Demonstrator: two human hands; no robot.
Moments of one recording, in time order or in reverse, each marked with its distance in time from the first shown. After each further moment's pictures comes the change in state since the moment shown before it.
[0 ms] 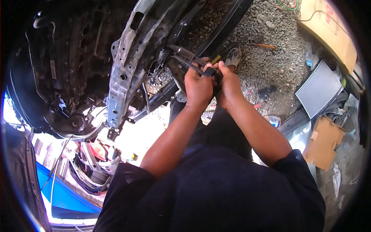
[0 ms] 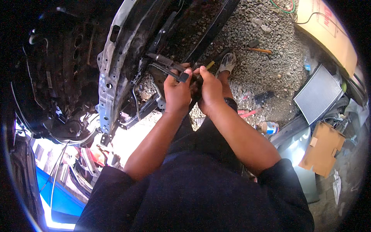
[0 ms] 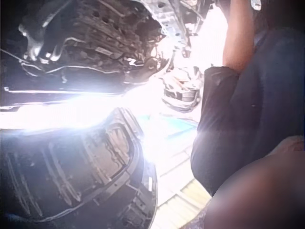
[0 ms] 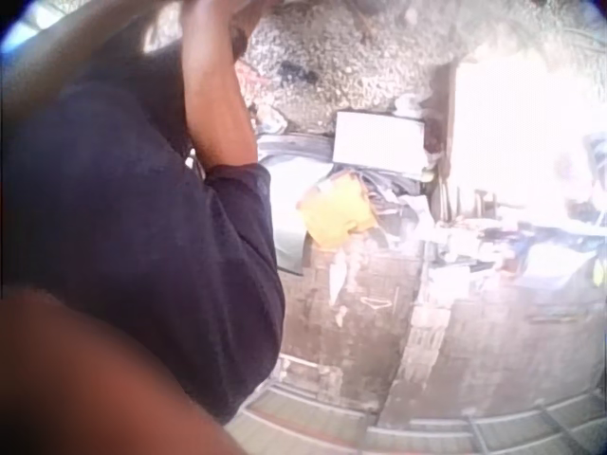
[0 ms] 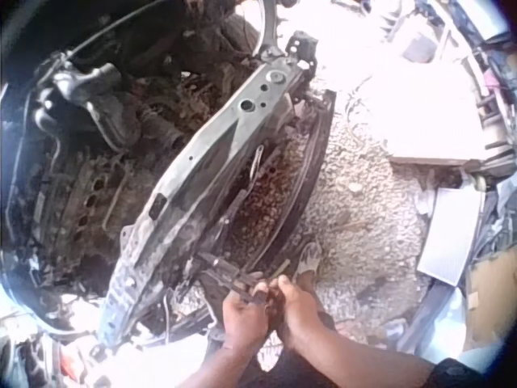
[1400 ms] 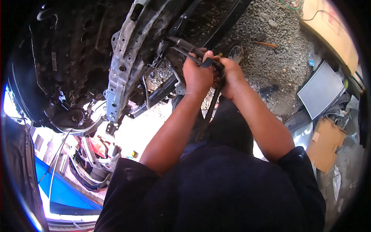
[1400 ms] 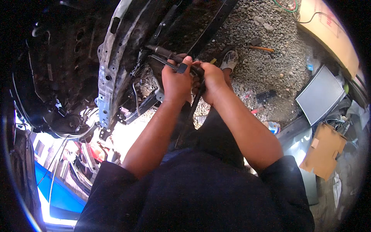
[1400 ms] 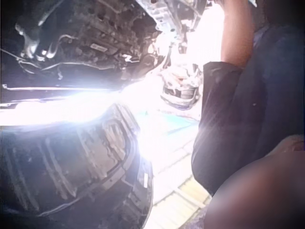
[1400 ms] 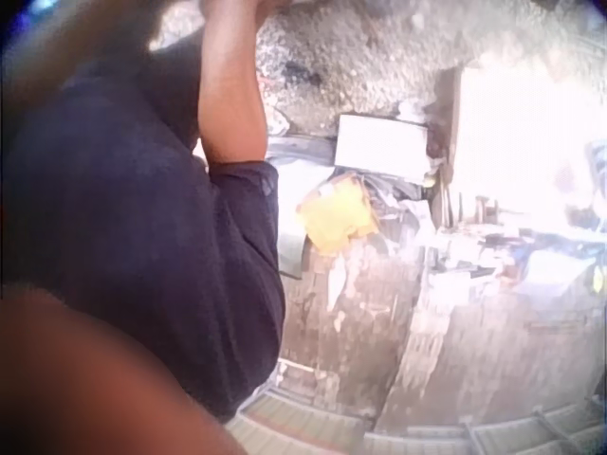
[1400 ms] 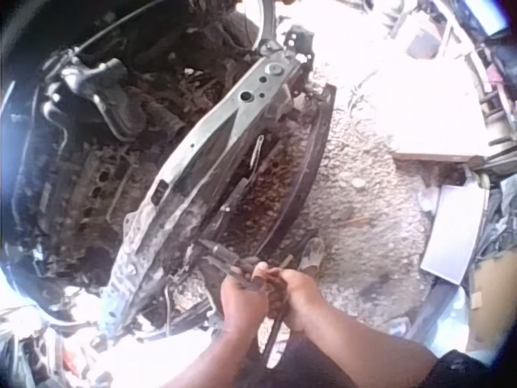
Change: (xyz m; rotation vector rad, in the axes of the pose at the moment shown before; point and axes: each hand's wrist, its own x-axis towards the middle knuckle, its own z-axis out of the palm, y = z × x) left_hand 0.000 0.016 0.008 0.391 0.127 0.118; right_hand 0.014 -0.020 -0.012 -0.068 -0.272 0.365
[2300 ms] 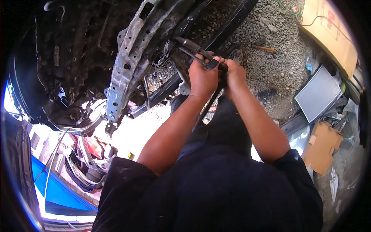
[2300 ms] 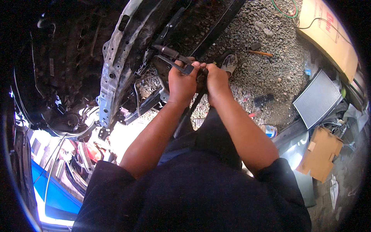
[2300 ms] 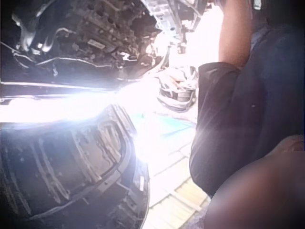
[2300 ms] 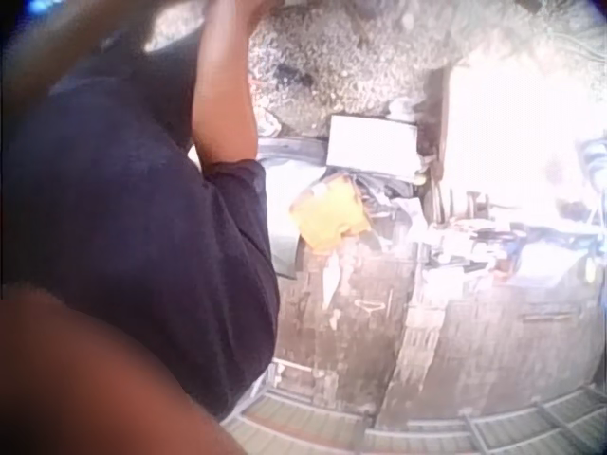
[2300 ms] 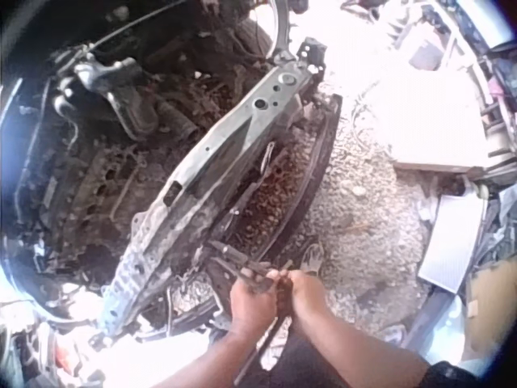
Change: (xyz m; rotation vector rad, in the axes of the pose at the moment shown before) left_hand 0.005 -0.018 -0.001 -0.178 -0.158 0.048; right_hand -0.004 0.011 0.026 -0.123 0.471 -0.425
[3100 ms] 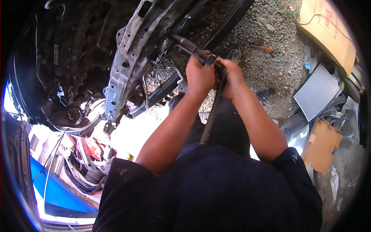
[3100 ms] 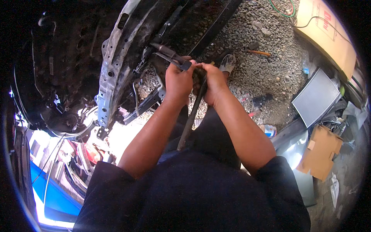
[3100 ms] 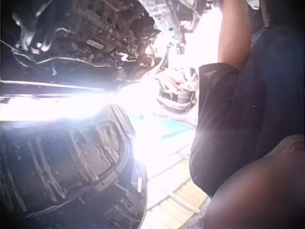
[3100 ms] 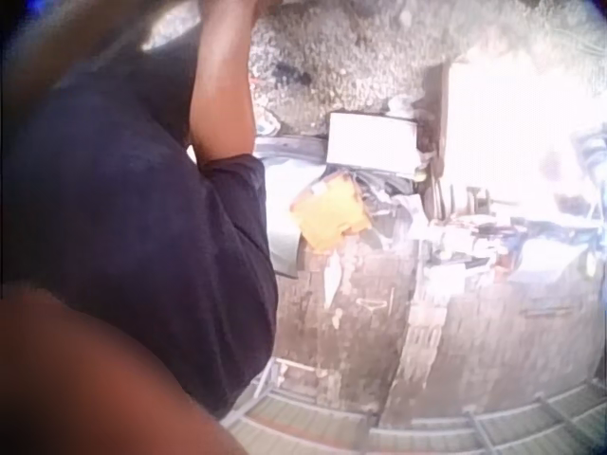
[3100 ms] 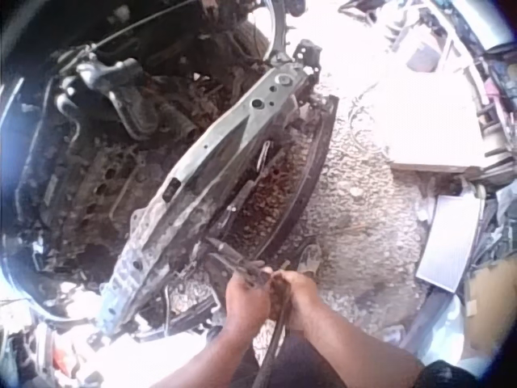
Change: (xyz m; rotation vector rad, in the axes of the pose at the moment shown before) left_hand 0.001 -0.009 -0.007 0.011 0.113 -0.044; right_hand 0.003 -0.001 -0.011 0.094 -0.321 0.368
